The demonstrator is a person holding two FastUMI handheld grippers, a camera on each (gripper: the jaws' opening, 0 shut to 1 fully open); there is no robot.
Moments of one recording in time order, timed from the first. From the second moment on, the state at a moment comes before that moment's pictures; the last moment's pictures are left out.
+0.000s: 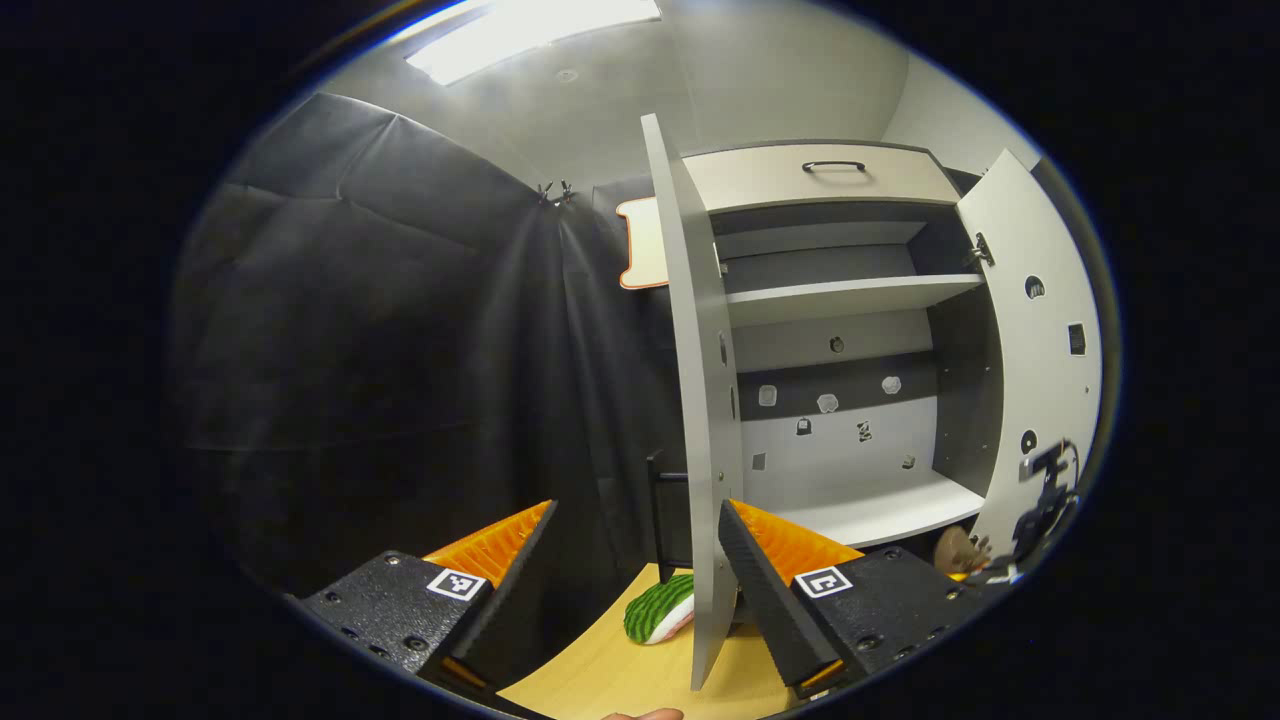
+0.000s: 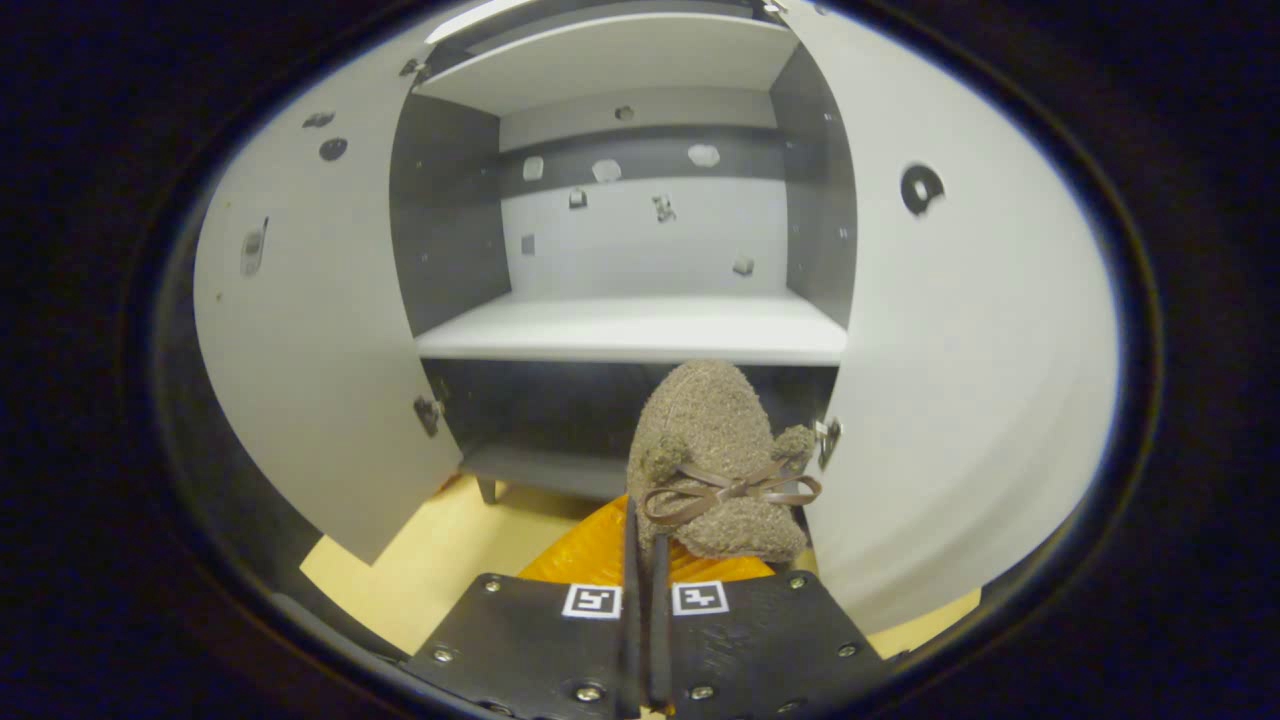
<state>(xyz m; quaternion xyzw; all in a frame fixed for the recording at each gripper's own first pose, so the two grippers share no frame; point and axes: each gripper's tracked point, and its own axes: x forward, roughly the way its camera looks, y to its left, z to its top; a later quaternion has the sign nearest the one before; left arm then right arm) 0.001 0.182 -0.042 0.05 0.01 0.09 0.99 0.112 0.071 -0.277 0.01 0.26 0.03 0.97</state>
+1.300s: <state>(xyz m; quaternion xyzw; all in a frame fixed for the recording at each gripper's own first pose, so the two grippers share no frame) -0.021 0.267 -0.081 0.06 0.05 0.19 0.98 0.389 0.036 -0.260 -0.04 0.26 -0.05 0.96</state>
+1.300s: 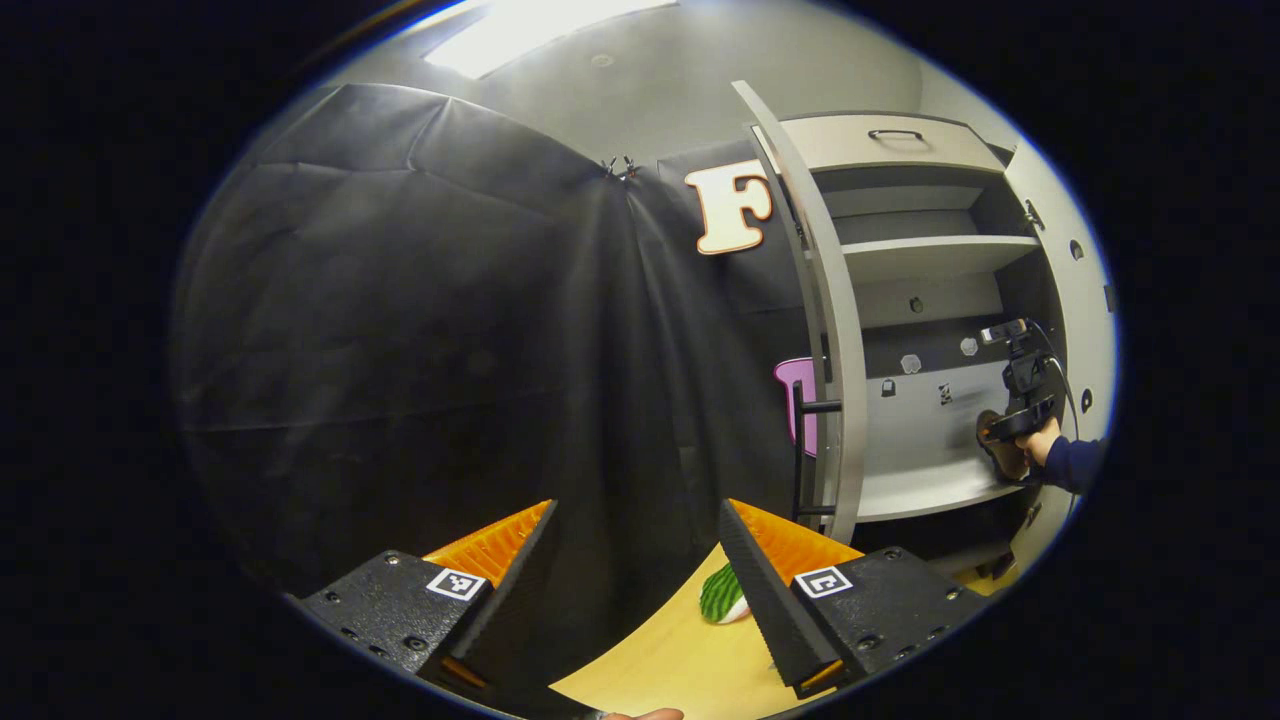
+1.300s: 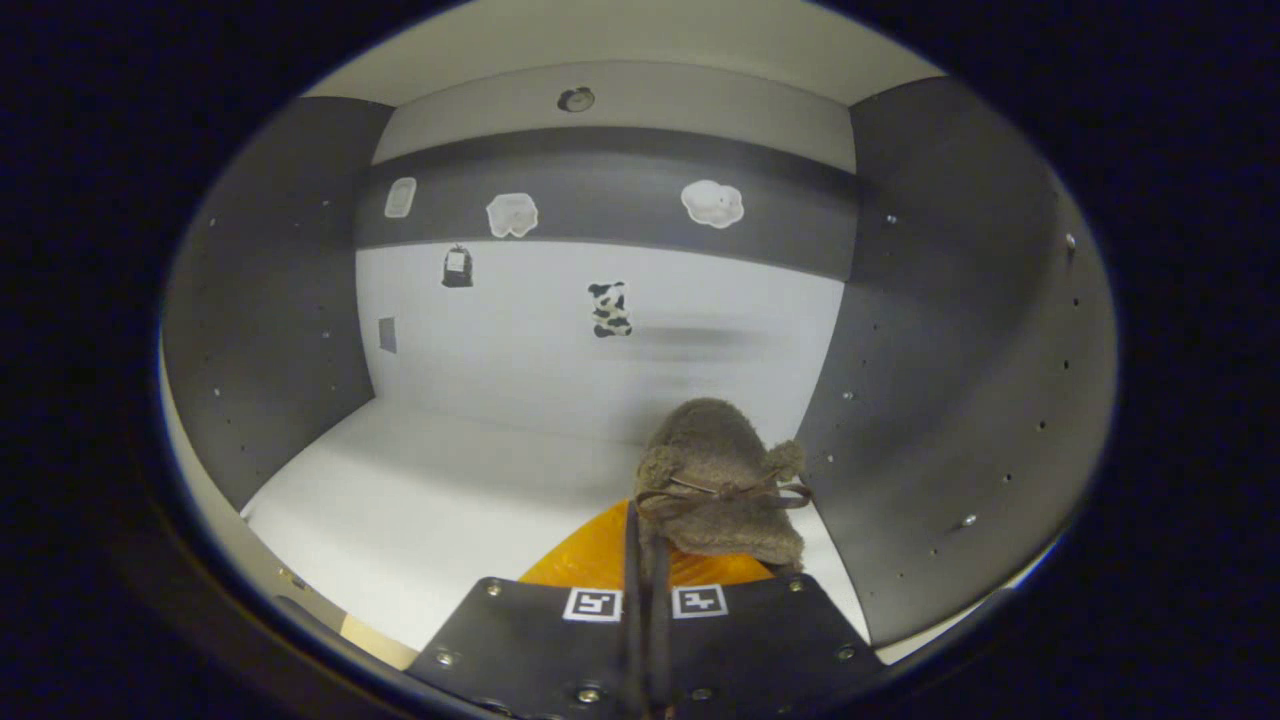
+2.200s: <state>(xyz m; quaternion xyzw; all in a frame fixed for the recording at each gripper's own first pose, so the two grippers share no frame) -0.005 0.201 -0.096 0.04 0.05 0.08 0.99 0.299 0.053 -0.127 0.04 0.18 0.01 0.98</state>
